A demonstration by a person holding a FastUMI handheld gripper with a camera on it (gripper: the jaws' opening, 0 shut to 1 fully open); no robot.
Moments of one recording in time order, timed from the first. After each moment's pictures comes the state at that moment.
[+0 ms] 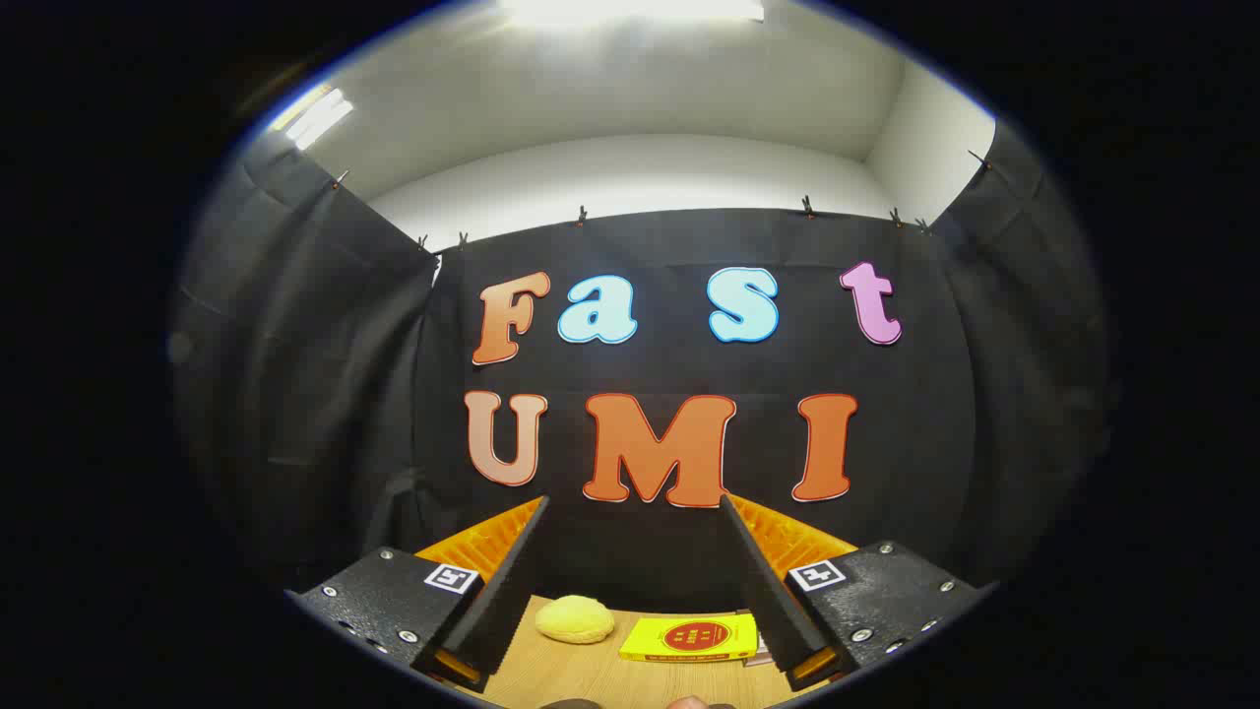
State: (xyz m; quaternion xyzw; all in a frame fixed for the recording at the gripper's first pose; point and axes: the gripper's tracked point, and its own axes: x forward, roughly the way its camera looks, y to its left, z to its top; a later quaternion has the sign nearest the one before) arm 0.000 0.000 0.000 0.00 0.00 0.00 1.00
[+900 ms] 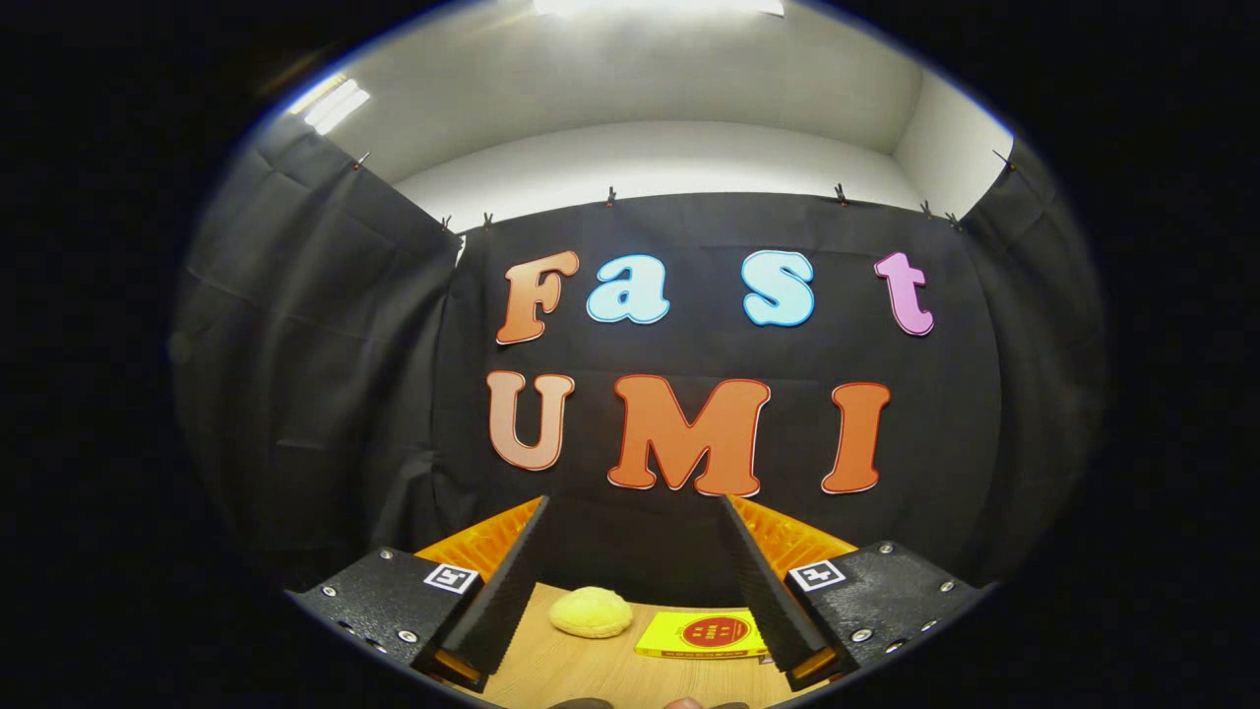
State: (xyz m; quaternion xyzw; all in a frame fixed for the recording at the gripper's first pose) arm 0.022 0.043 -0.032 -0.01 0.03 0.04 1.00
